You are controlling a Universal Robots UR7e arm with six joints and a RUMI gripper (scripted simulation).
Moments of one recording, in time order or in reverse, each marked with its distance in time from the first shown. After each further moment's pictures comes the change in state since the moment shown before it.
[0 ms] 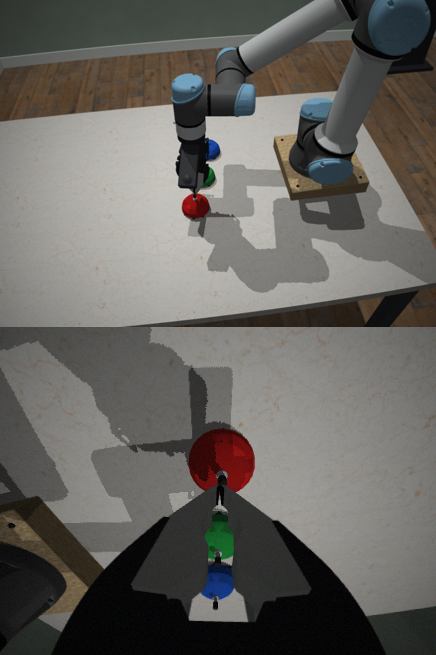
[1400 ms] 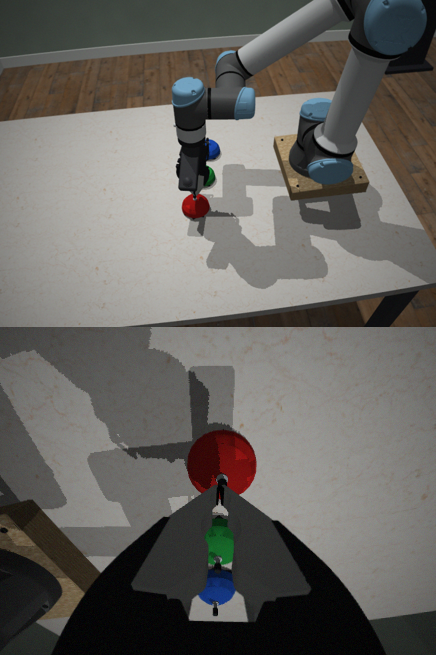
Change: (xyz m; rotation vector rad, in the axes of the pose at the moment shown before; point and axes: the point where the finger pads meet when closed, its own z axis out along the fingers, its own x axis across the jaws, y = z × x) arm 0.000 0.000 0.010 0.000 0.000 0.000
